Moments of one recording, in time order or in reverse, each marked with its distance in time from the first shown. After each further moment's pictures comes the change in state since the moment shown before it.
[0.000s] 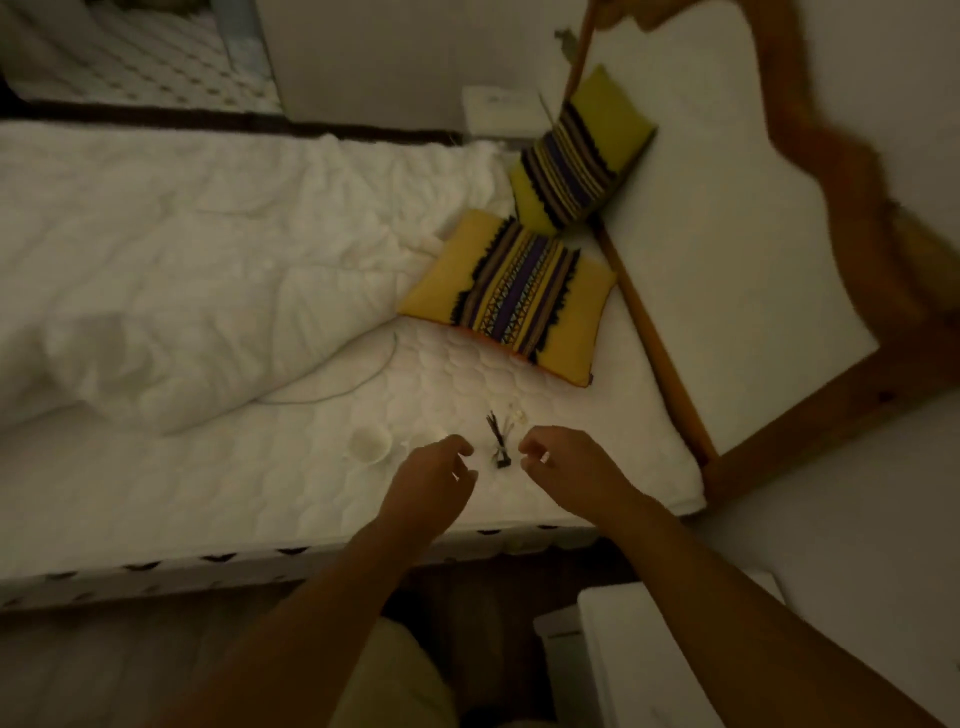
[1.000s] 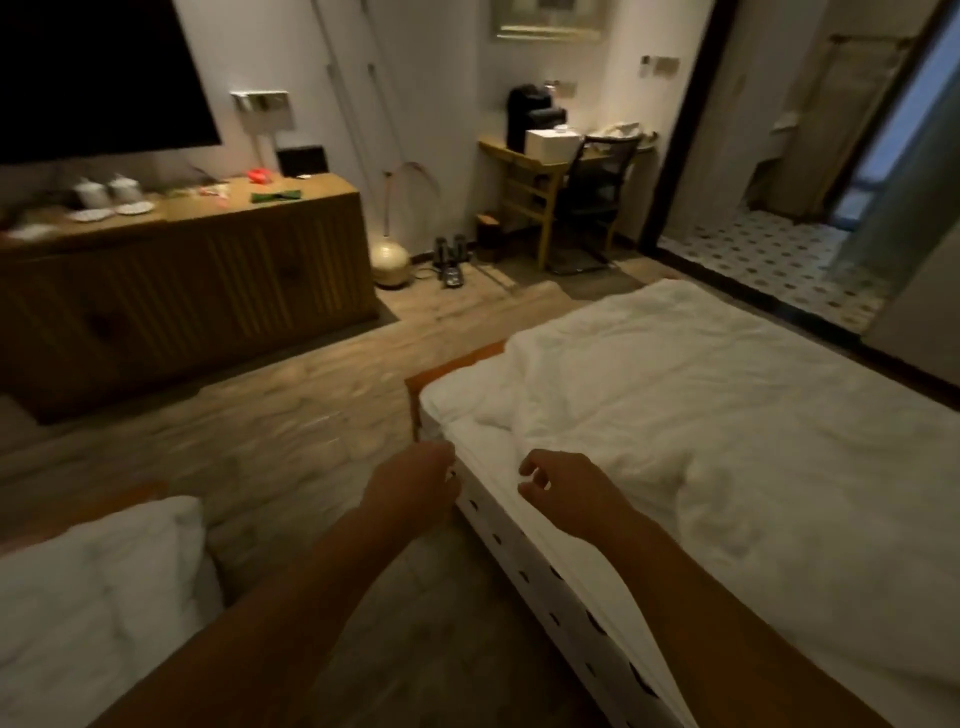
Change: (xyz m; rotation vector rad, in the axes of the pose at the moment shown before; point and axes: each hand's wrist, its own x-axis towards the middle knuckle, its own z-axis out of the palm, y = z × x) left_hand -0.401 -0.370 -0.559 0.365 0.653 -0.819; right_hand -0.032 -0.756 0.285 -0.167 -0.459 -0.932
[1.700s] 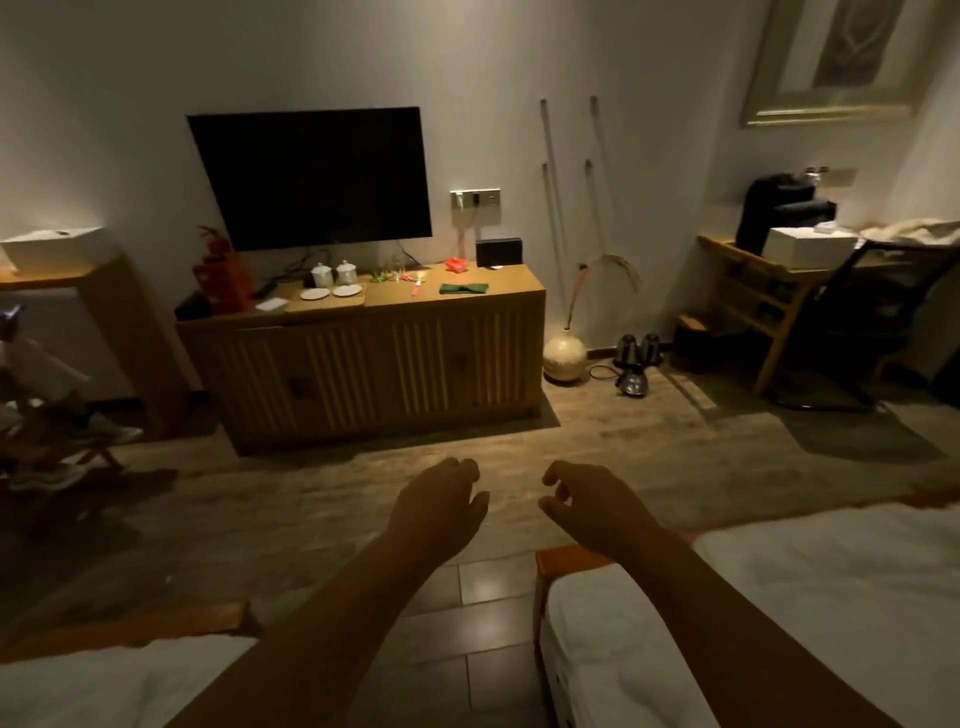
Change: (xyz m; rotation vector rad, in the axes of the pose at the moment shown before) left_hand 0.364 -0.161 -0.104 0.089 0.287 -0.312; right_hand 0.497 -0.120 -0.046 -0.107 -0.089 -0.476
